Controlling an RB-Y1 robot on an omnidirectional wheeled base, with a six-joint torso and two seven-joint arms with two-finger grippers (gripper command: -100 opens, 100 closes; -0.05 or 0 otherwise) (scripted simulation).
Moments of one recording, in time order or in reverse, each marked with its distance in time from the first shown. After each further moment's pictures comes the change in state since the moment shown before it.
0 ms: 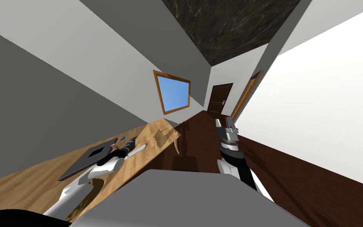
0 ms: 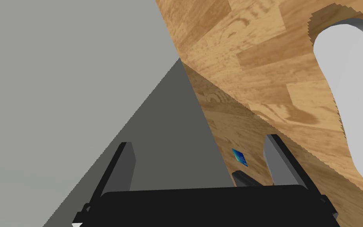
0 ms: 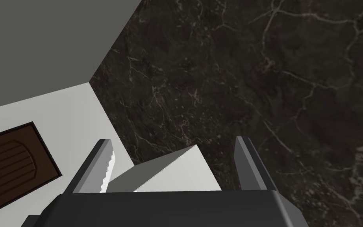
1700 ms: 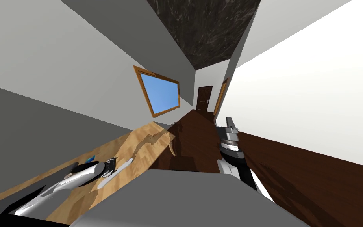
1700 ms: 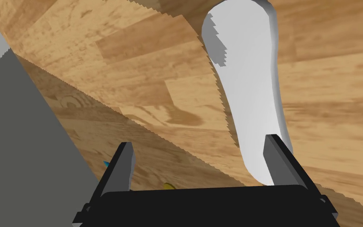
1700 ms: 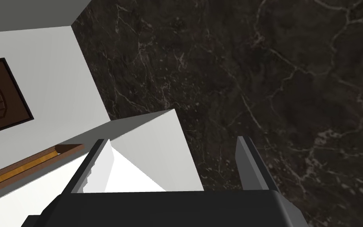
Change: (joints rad) left arm -0.082 0.146 -0.001 0.474 0.349 0.415 0.029; right arm 0.000 0.000 0.000 0.000 0.000 0.000 0.000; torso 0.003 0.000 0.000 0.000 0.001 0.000
